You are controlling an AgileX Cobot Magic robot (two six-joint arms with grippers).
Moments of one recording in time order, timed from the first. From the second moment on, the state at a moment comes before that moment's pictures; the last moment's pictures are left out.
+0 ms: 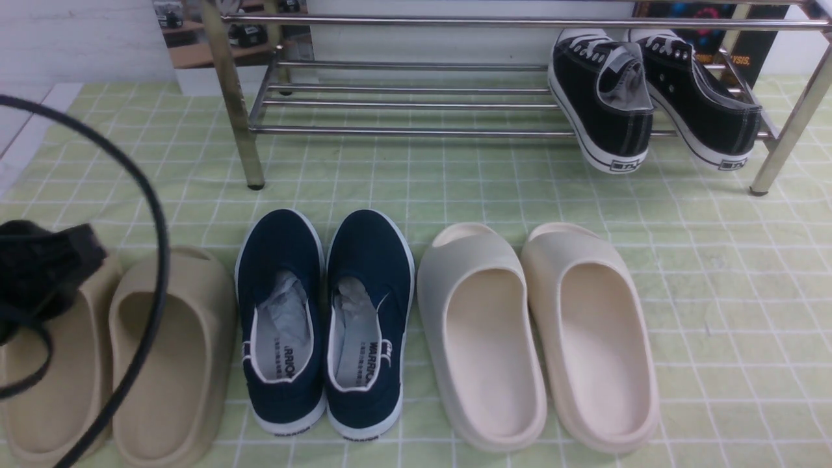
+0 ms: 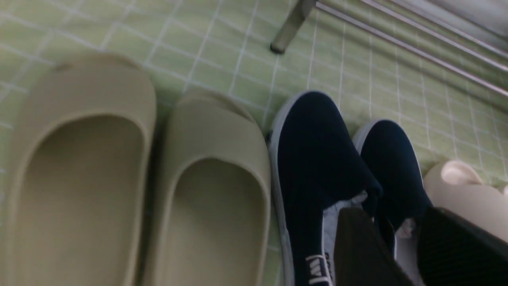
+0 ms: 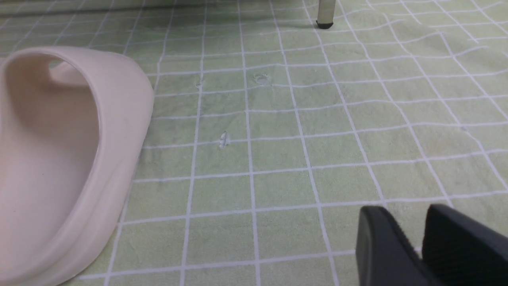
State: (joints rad) right arm -0.08 -0.01 0.02 0.01 0.38 0.07; left arm -0.13 0.84 -0.68 -0.07 0.52 -0.48
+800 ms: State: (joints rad) right arm -0.08 -0.01 0.02 0.01 0.38 0.07; left arm -0.33 1.65 -0.92 0.02 0.61 -0.58
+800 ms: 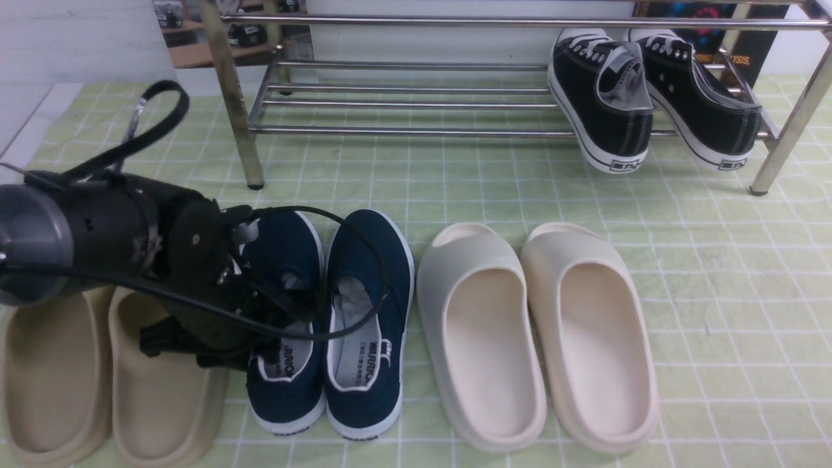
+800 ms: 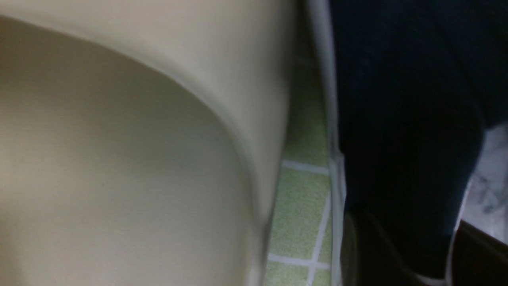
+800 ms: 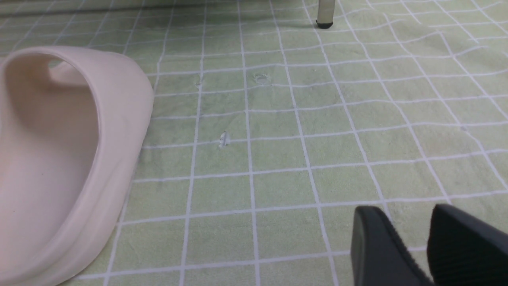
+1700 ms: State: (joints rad) right arm -0.08 -0.01 0.02 0.01 0.38 0.07; left arm -0.32 2.03 -1.92 0.09 0.91 -0.48
